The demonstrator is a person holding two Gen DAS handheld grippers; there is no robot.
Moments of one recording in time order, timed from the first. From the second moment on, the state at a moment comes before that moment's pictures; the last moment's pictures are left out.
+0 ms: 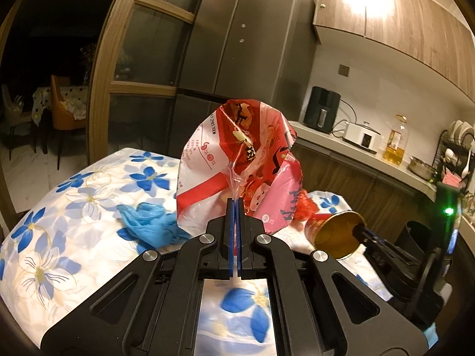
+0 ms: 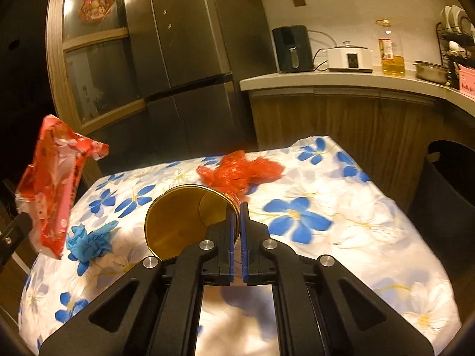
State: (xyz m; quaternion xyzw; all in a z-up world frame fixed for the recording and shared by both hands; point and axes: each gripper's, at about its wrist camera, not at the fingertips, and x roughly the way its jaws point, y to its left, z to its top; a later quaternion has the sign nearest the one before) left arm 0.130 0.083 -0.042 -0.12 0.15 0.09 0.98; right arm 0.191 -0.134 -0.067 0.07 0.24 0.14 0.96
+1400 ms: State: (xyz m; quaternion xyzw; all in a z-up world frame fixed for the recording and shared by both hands) left arm 0.205 -0.205 -0.012 -0.02 0.13 -0.16 0.98; right arm 0.148 -0.401 -0.019 0.16 0.13 -0.09 0.97
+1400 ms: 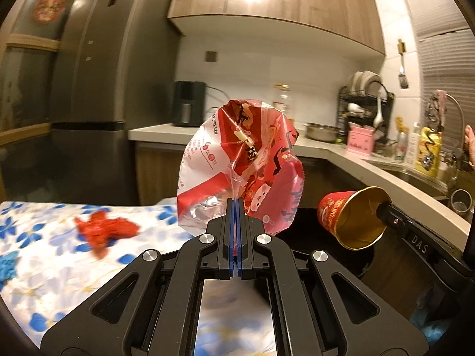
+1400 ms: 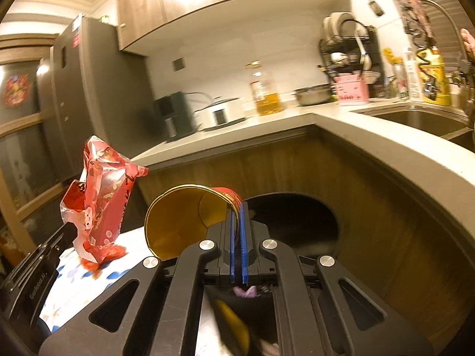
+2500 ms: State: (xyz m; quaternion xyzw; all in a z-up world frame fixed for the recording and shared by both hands) left arm 0.265 -0.286 -0.063 0.01 0.19 -0.26 0.95; right arm 0.185 -0.447 -0.047 0.17 0.18 -0.13 0.96
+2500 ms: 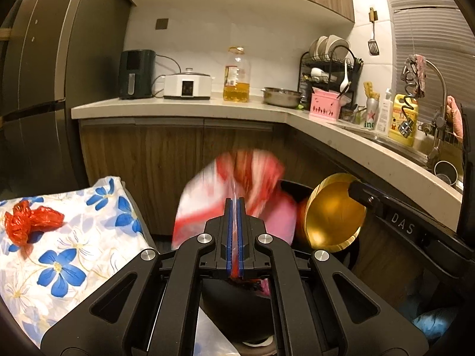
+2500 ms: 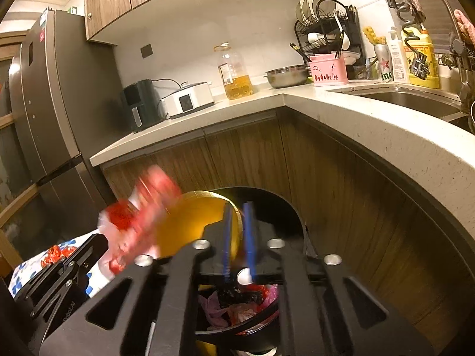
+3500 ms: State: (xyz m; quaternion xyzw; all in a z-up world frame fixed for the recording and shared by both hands) left arm 0.223 -0.172 -0.060 -0.03 0.18 -0.09 0.98; right arm 0.152 -0.398 -0.032 0.14 0.14 -0.10 0.97
